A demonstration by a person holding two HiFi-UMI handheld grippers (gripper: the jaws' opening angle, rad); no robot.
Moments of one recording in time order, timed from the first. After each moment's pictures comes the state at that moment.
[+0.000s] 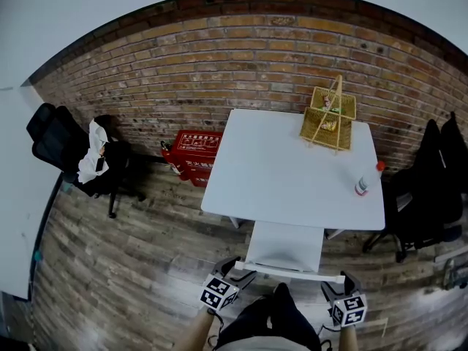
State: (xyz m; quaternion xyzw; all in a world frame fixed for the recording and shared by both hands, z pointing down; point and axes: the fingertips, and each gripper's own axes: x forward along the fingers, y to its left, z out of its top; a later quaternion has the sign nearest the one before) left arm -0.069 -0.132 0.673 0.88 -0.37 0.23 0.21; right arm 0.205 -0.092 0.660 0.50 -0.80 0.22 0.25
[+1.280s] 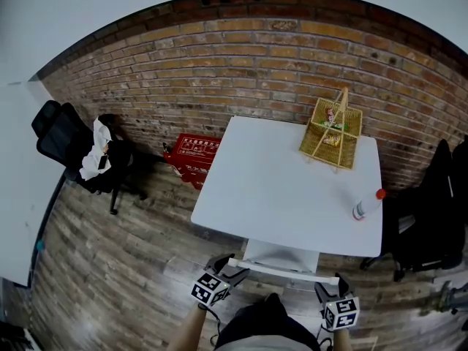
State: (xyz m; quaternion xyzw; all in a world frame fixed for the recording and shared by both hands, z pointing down) left arm -0.043 -0.214 0.670 0.87 -0.39 0.22 0.22; right arm 0.233 -0.186 0.655 0.47 -0.81 0.21 0.27
